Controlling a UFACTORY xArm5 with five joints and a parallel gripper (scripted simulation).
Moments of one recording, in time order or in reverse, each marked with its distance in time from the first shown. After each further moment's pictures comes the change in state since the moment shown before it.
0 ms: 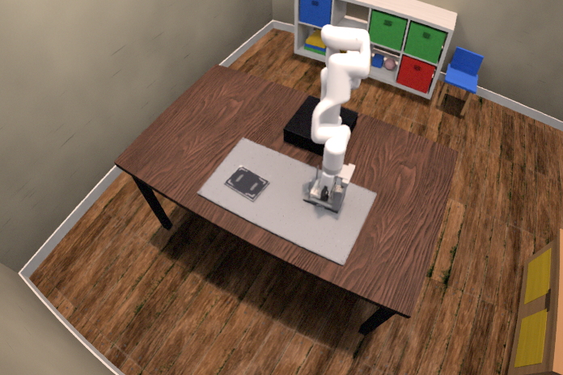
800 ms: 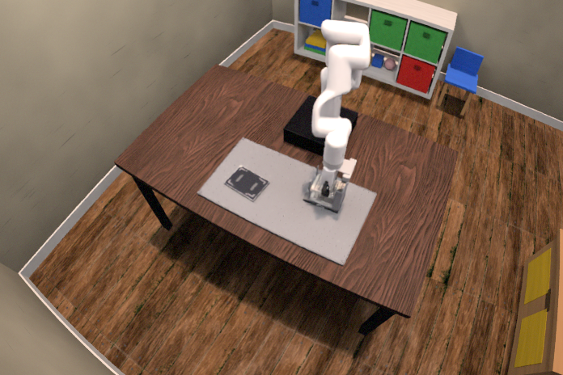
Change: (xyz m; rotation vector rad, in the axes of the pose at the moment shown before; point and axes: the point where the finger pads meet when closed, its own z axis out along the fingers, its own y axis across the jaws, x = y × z) arm 0.000 0.000 -0.033 -0.001 0.000 0.000
